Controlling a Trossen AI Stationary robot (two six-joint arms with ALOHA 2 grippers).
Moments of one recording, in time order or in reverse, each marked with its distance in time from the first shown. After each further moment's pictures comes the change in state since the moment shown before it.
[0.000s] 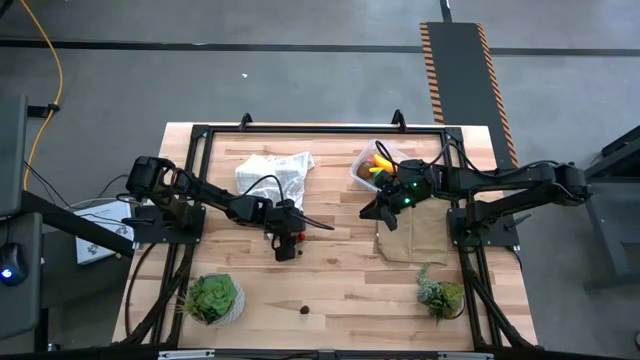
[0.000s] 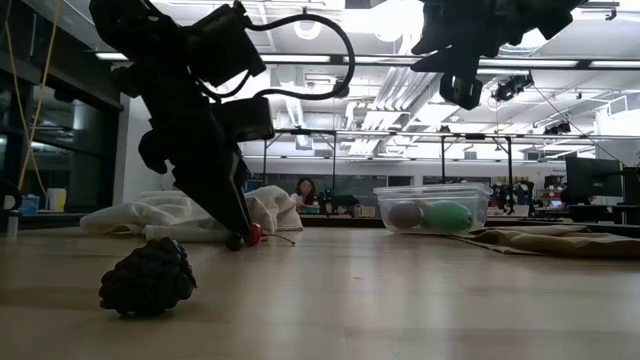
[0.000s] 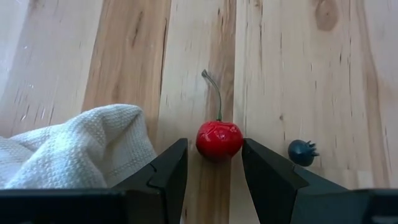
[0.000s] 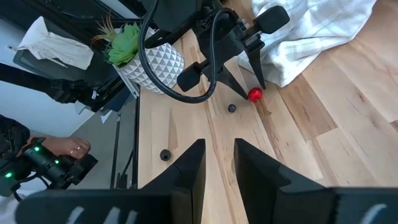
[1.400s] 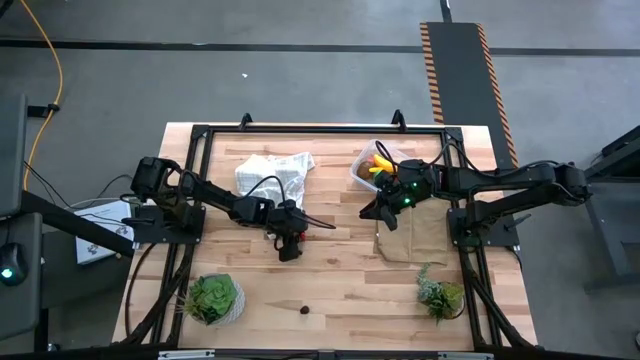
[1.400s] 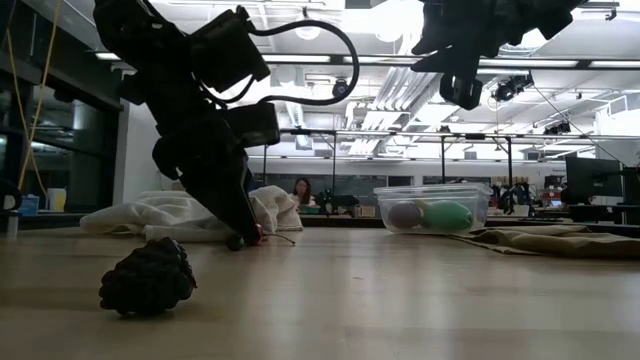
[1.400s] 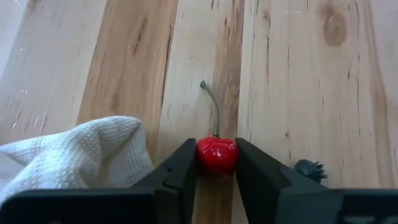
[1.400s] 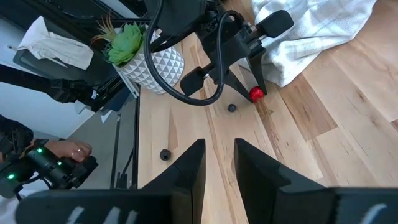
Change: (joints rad) left arm 0.000 0.042 0.002 0.059 0.001 -0.042; right arm 0.000 0.000 0.000 -0.001 -0.001 0.000
